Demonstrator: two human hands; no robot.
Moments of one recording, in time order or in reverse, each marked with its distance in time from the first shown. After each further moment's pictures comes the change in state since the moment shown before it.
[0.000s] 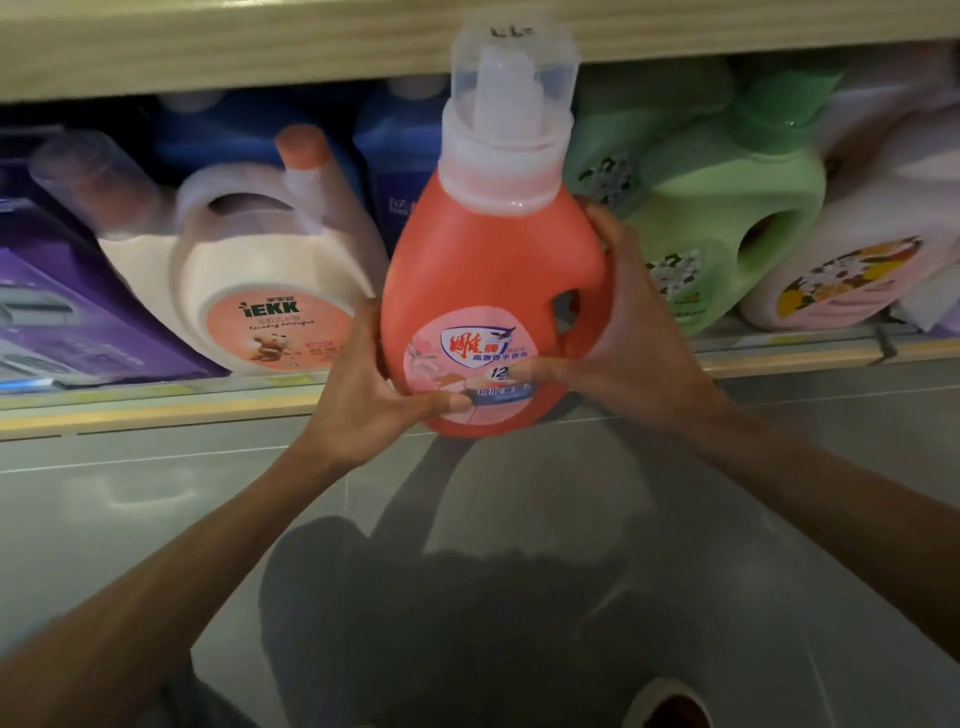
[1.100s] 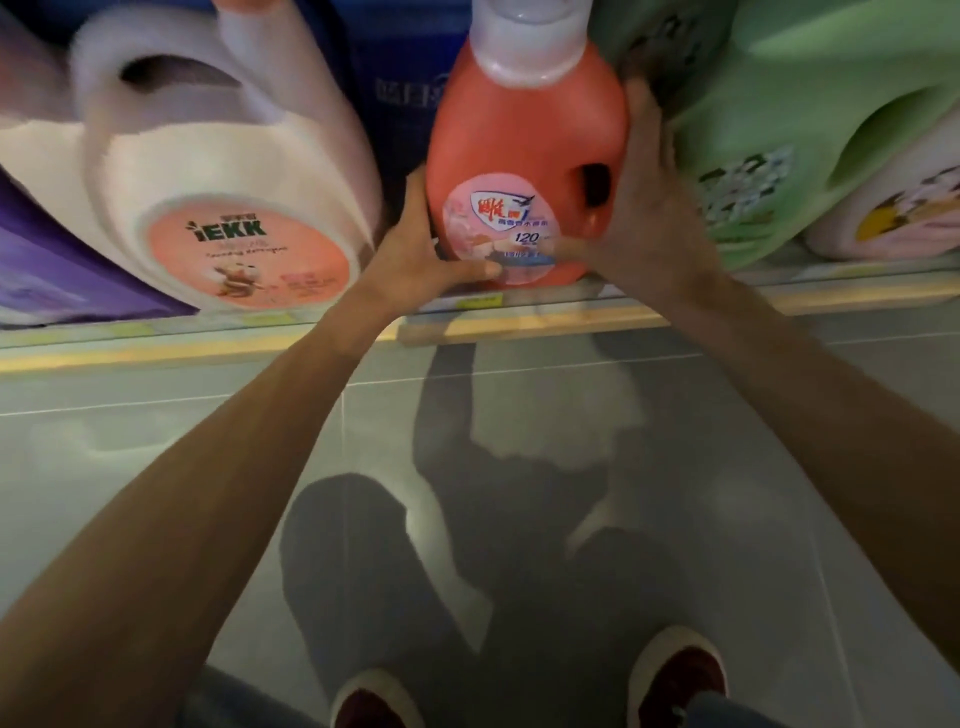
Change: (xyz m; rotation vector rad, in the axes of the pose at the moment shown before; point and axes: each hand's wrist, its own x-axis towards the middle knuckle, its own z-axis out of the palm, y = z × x) left_hand 0.117 -0.070 0.034 0.072 -0.178 -0.025; right_hand 0.063 0.072 0.032 -0.362 0.071 0.065
